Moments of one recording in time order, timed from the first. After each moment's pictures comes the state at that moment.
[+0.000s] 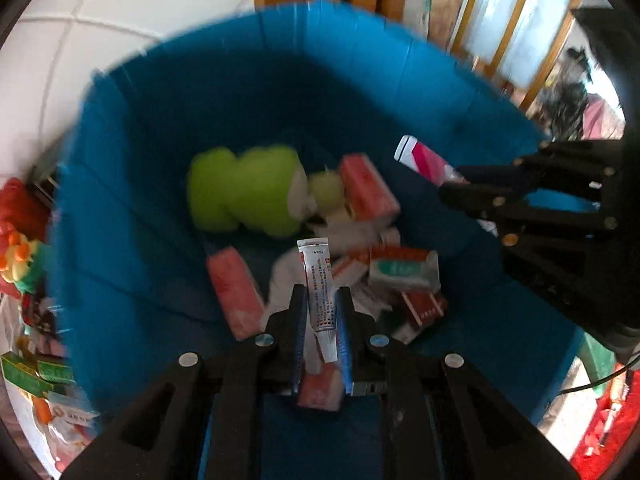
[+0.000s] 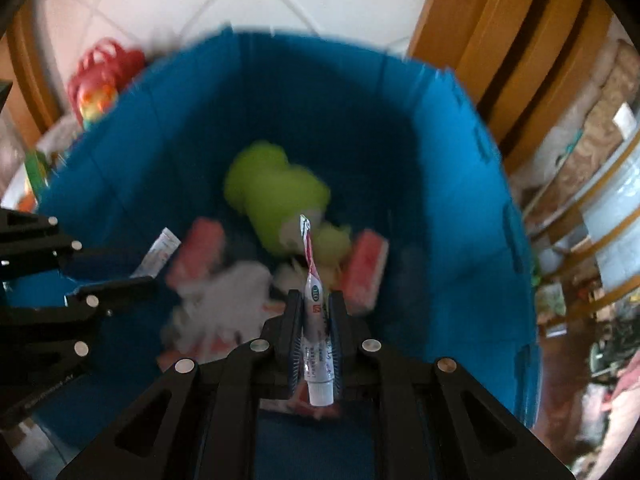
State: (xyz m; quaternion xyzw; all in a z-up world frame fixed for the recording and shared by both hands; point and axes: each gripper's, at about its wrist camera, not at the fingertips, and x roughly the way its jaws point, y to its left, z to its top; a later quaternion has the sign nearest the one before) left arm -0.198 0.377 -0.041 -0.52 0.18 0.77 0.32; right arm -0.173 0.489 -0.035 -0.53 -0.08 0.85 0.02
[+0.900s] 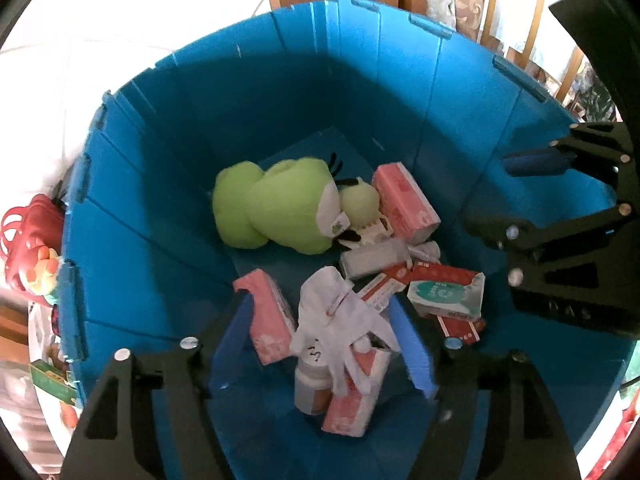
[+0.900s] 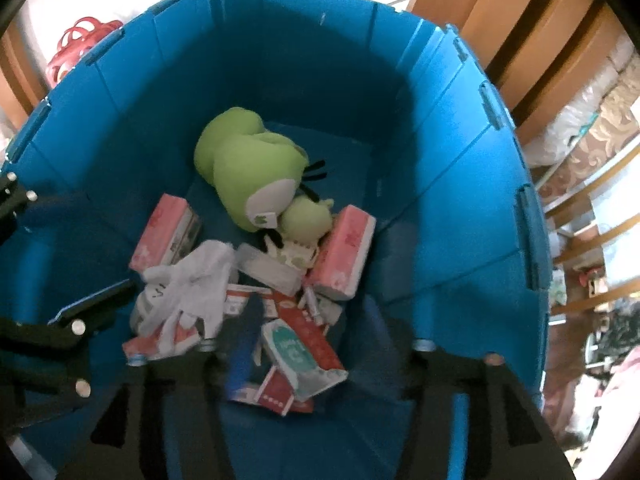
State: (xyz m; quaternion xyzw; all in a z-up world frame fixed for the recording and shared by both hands) left arm -0.206 0.400 -0.045 -0.49 0.22 0.80 0.27; right arm -0.199 0.530 -0.059 -0.57 -0.08 0.82 0.03
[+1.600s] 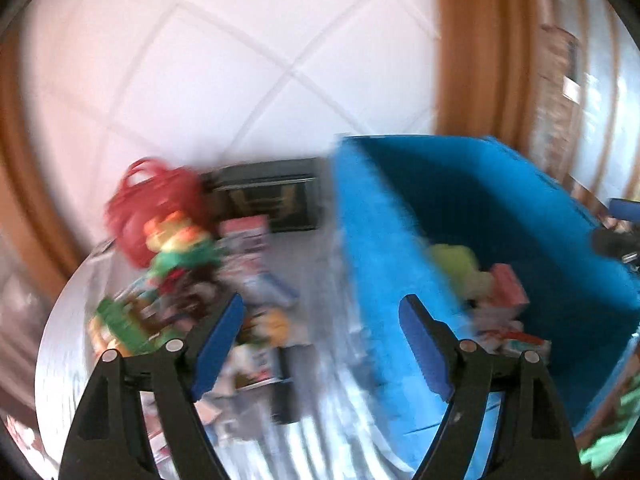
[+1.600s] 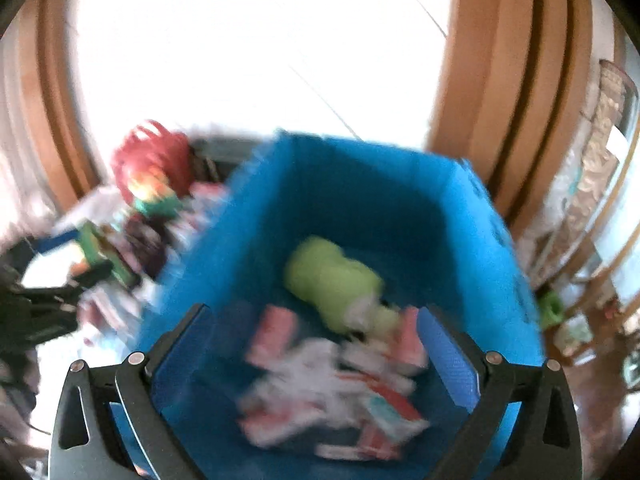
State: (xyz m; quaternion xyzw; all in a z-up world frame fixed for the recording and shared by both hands) left arm -0.185 0.130 0.024 -0.33 0.07 0.93 0.12; right arm -0.143 0.397 0.057 -0.37 -0.02 0.93 -0.02
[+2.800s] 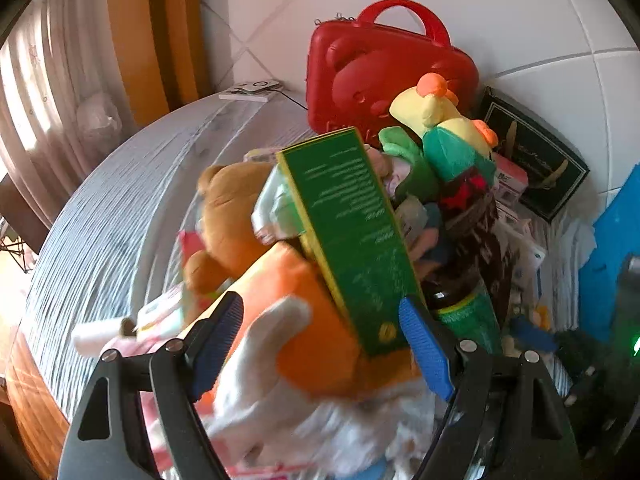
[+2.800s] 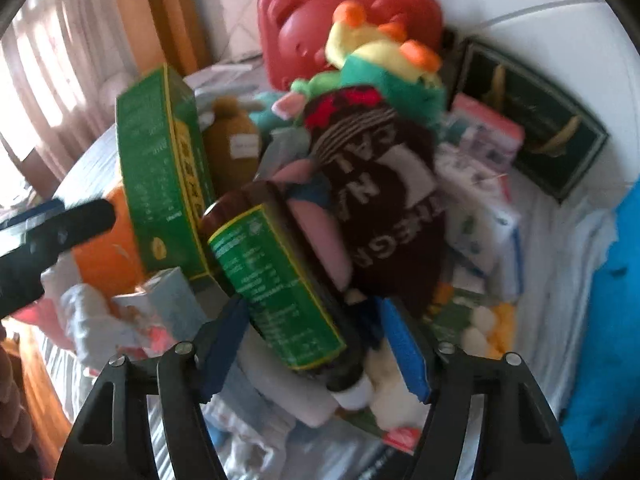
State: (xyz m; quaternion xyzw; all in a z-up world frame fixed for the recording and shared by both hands) left arm -0.329 -0.149 -0.162 -0.44 -0.10 0.88 -0.12; right arm -0.361 0.016 -0.219 -0.49 -0.11 0.83 -0.23
